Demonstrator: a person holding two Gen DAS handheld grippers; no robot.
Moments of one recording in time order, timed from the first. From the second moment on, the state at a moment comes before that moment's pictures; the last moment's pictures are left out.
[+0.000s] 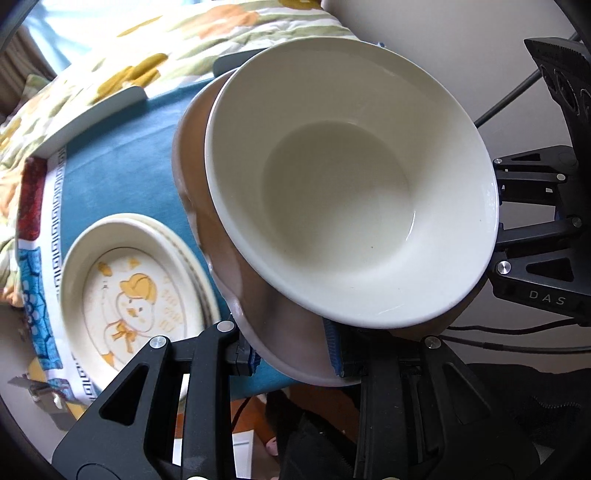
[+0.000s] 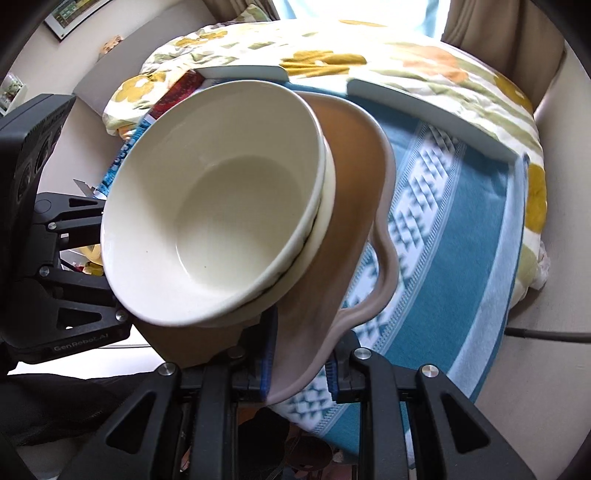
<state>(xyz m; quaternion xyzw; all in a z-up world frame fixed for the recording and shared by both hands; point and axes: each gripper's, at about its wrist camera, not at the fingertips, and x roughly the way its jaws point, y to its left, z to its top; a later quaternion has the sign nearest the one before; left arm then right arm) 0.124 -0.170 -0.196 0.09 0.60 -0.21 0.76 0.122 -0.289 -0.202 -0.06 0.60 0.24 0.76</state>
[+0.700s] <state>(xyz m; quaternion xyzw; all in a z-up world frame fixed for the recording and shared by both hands) 0.140 0.013 -0.219 0.13 0.63 -0.20 0.74 0.128 -0.109 -0.220 -0.04 0.61 0.25 0.75</state>
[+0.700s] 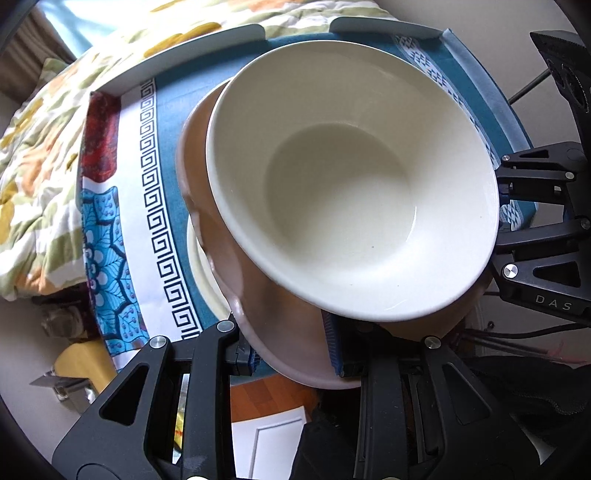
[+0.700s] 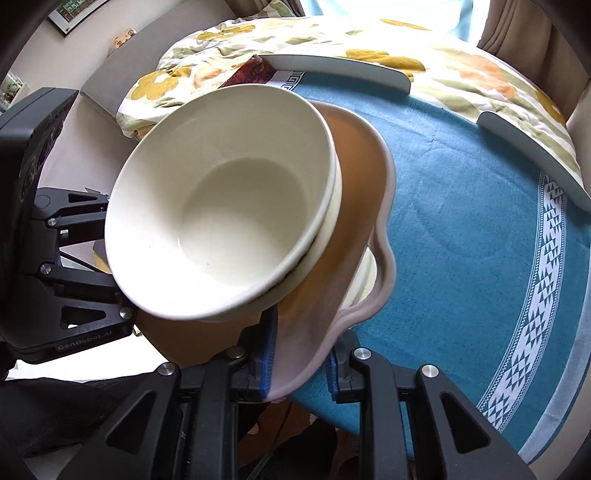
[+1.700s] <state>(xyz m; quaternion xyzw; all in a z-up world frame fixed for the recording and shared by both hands) 0.144 0.028 -0.246 0.14 0.64 -0.22 0.73 0.133 -0.087 -0.245 -0.03 0.64 0.21 0.74</state>
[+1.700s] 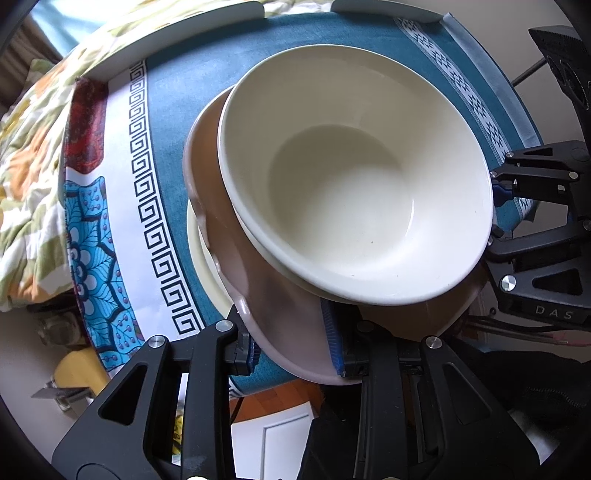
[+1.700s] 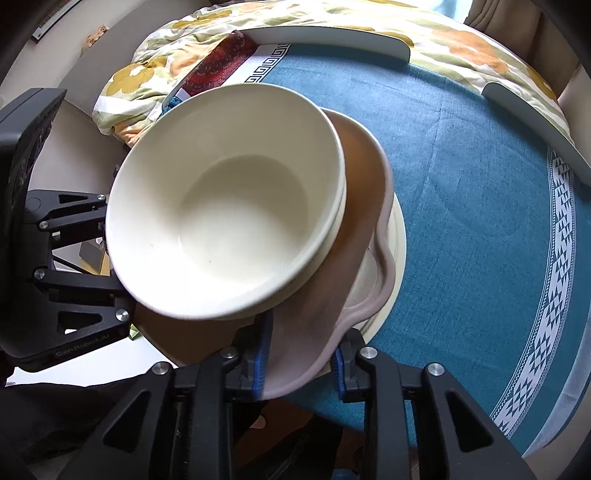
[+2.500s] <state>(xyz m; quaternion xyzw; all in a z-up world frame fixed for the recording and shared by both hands) 0.123 0.031 -0.207 0.15 0.61 -0.22 0.75 0.112 -0.098 -0.212 -0.01 0.62 0.18 0.76</state>
